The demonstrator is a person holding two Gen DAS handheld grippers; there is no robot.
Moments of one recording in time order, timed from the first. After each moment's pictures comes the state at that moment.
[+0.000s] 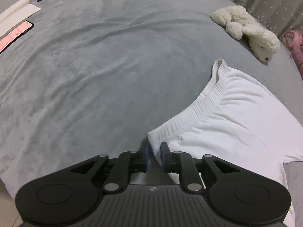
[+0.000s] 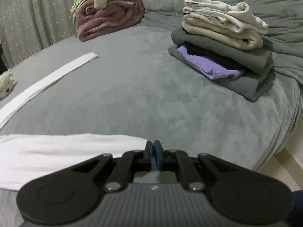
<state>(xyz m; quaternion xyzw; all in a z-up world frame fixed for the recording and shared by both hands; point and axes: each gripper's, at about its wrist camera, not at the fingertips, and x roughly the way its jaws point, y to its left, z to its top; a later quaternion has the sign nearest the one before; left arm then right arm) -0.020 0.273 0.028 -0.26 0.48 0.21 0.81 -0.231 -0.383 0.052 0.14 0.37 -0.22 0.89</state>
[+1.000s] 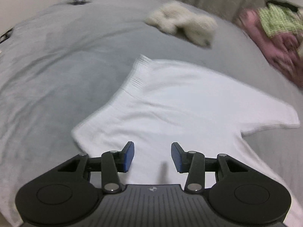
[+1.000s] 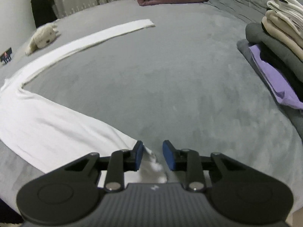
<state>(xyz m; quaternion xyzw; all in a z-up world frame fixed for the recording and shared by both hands) -0.010 0.164 0.057 -0.16 0.46 0.09 0.87 -0.163 -0.396 0.037 0.06 0.46 -0.02 0.89</state>
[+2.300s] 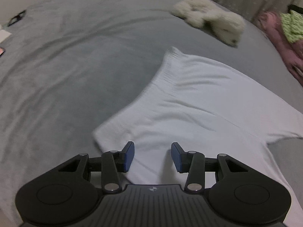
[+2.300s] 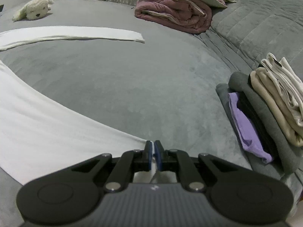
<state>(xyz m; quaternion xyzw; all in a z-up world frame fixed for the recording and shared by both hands) 0.000 0.224 0.030 -0.20 0.47 0.16 0.84 -0.150 -0.354 0.031 -0.14 0.41 -0.12 0.89</state>
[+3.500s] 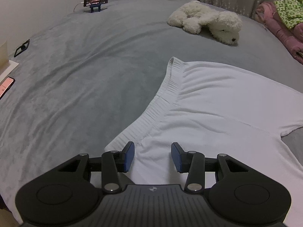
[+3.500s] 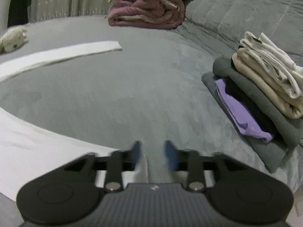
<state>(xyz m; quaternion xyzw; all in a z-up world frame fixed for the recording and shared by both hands) 0.000 0.201 0.041 -0.11 0.45 0.18 0.87 -0.150 -0.371 0.047 -0.03 0.38 -0.16 0.91</state>
